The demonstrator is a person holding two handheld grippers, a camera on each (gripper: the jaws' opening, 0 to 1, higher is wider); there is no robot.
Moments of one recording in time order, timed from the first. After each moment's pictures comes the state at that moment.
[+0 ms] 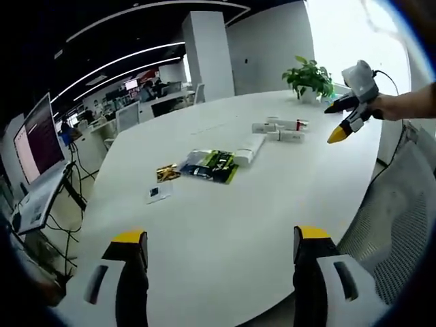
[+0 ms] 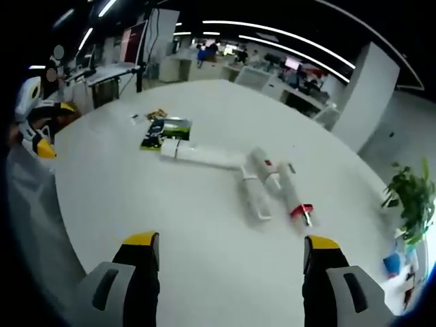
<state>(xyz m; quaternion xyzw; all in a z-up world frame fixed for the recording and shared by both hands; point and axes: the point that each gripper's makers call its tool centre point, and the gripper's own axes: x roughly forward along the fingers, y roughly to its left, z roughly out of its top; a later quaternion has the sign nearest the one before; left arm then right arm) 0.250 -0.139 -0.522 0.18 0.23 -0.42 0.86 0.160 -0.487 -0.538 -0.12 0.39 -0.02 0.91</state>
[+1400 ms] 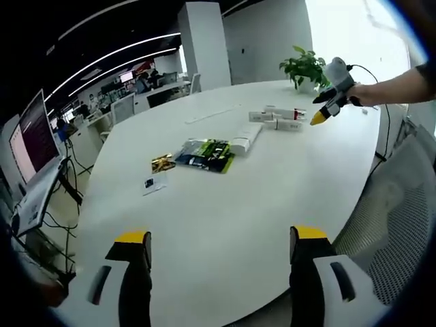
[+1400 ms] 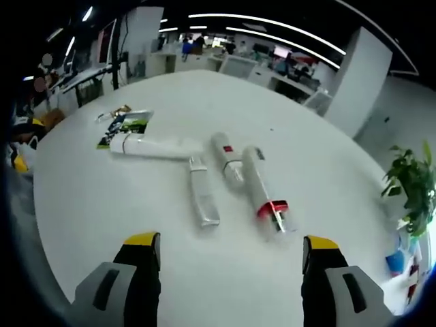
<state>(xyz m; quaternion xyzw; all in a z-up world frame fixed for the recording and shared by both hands) 0.247 -0.137 -0.534 0.20 0.27 -0.42 0.84 0.193 -0.573 -0.561 -0.10 0.40 -0.05 0.91</state>
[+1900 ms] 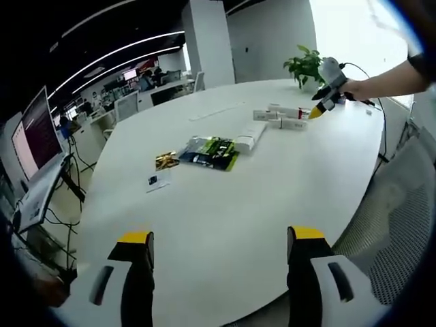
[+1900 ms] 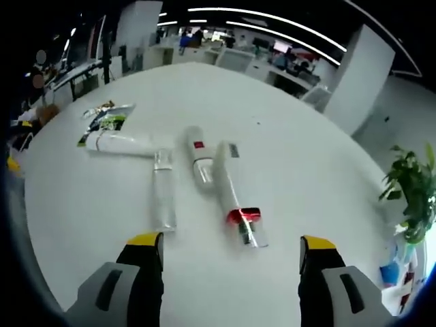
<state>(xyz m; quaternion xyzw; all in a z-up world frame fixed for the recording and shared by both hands) 0.251 -0.132 -0.538 0.20 0.27 -0.41 0.85 0.216 -0.619 -0.572 -0.11 0.43 -0.04 0.90</state>
